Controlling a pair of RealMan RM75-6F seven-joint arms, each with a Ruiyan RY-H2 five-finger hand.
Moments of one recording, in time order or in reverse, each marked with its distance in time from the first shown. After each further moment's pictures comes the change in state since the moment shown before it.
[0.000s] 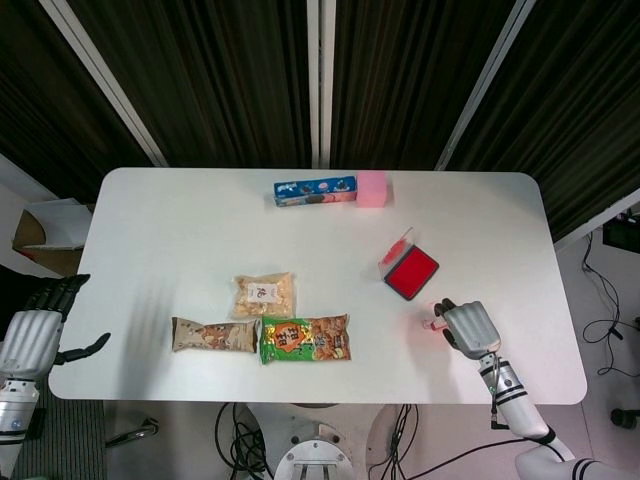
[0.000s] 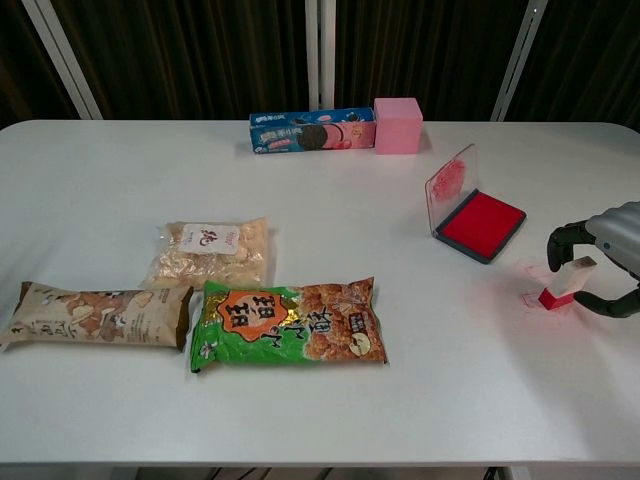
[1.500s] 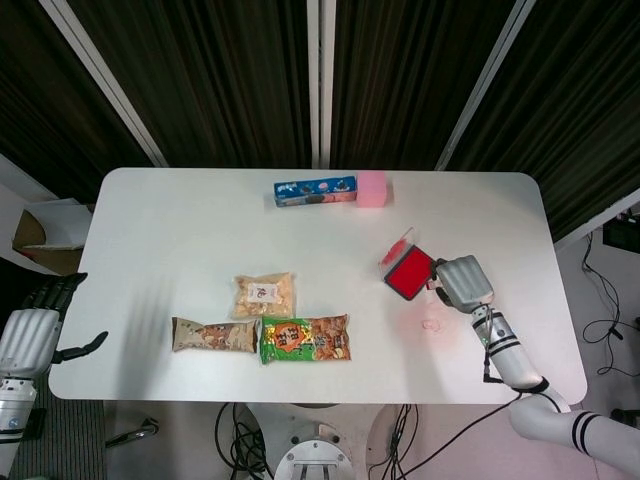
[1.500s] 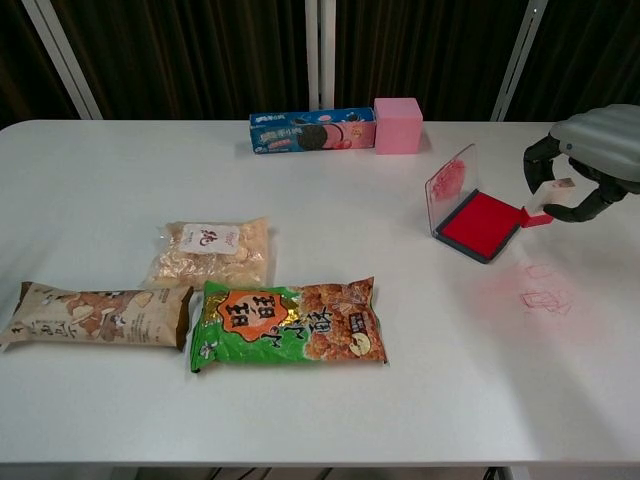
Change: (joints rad) left arm -0.003 0.008 -0.004 0.000 -0.009 -0.010 -0.004; right arm 0.211 0.123 0.170 -0.135 0.201 -0.255 -0.098
